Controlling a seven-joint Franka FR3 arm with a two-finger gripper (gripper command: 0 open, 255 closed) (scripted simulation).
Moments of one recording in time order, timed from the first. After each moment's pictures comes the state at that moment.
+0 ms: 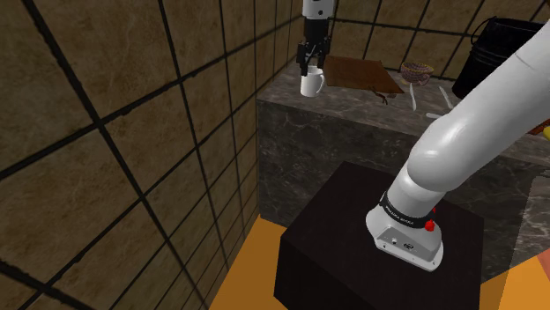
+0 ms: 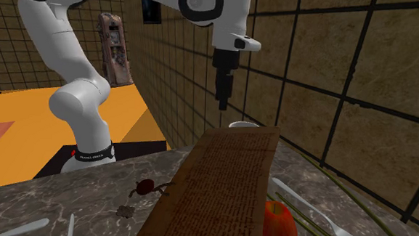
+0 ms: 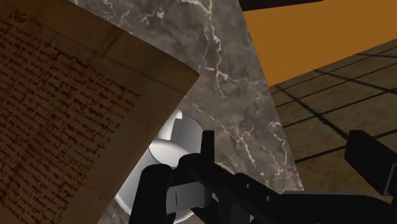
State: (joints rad) arm -0.09 -0.26 -0.19 -2.15 -0.09 1.84 -0.16
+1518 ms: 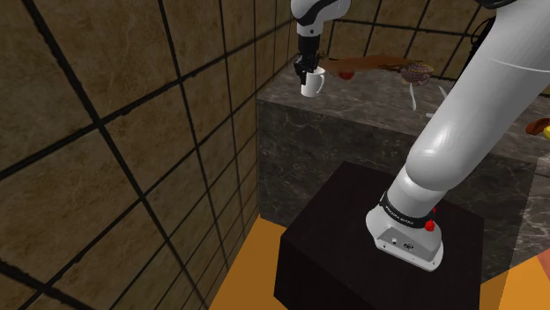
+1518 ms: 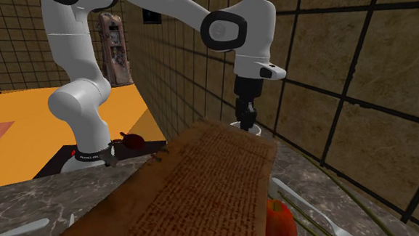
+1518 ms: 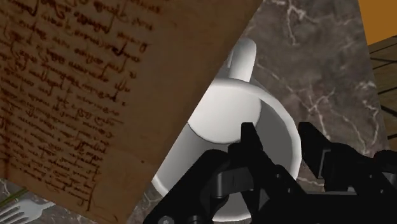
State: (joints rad) arm -0.13 -0.02 -0.24 -2.06 -0.08 2.02 -0.25
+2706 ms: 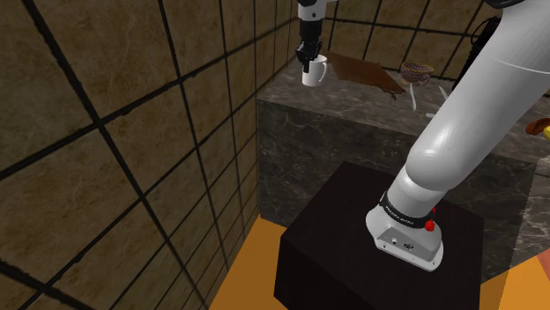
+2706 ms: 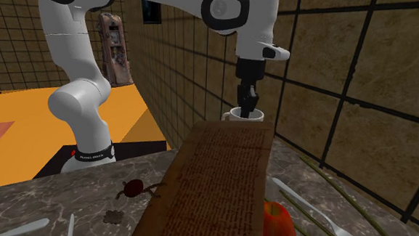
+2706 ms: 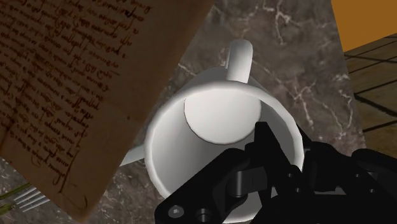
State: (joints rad) arm -0.12 -0.05 -0.24 -1.98 -0.09 1.90 -0.25
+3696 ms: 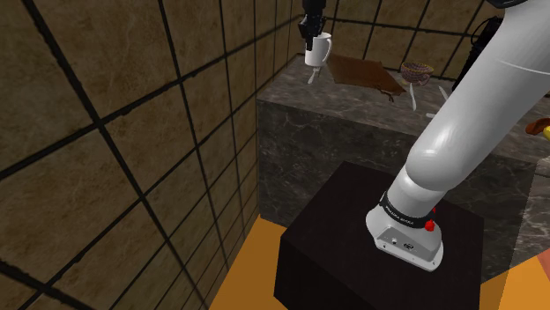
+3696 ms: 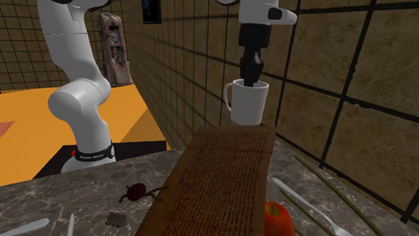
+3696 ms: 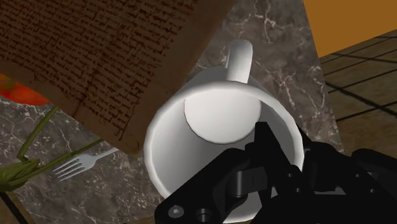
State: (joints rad) arm -0.12 -0.06 -0.24 -1.78 -0.08 1.70 -0.27
